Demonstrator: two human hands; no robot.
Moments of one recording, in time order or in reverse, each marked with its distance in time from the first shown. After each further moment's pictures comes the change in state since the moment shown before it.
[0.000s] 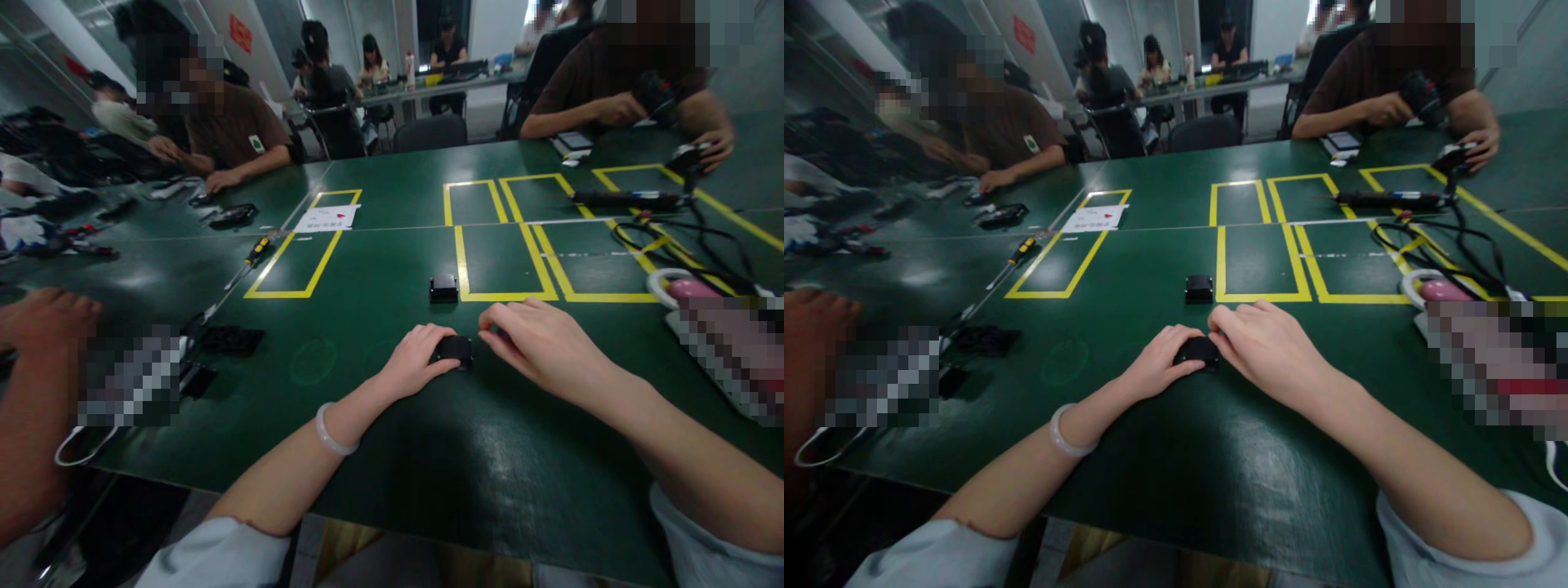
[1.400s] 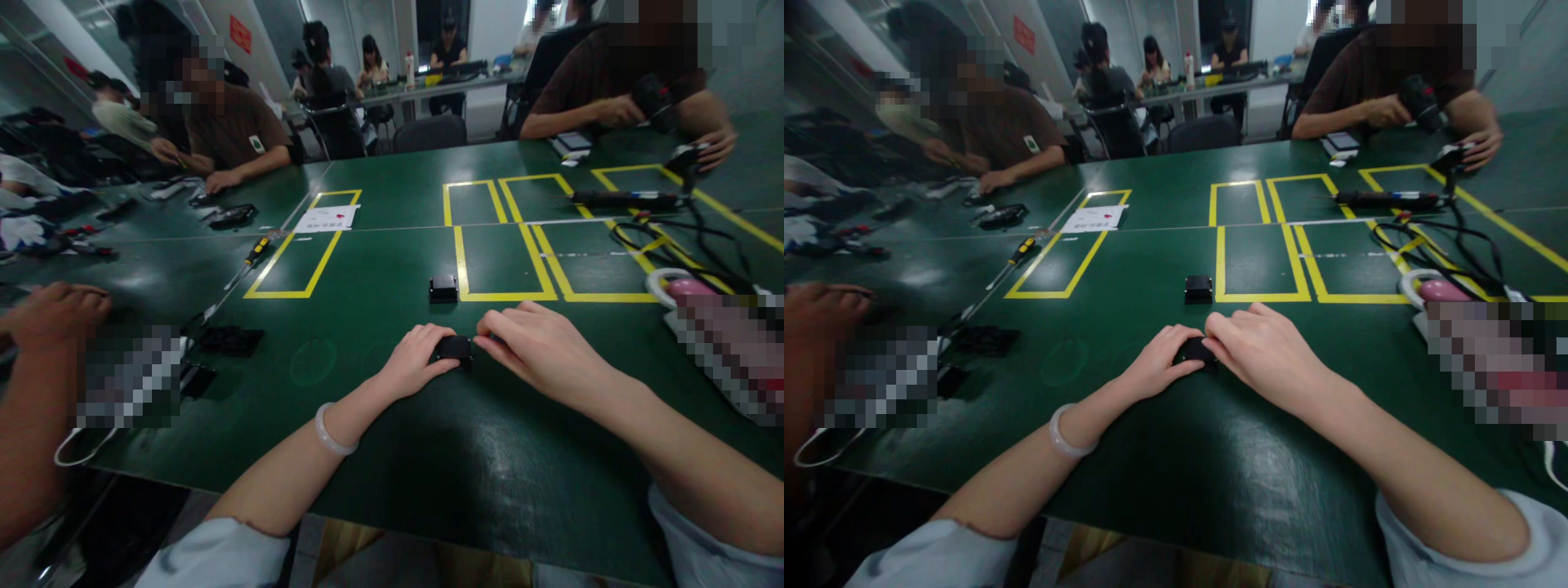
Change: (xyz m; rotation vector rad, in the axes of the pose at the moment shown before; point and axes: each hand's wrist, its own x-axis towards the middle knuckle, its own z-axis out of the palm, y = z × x) left_hand 0.000 0.002 -0.002 -0.008 -0.007 -0.008; right_hand 0.000 -0.005 -0.002 -0.013 0.023 -0.047
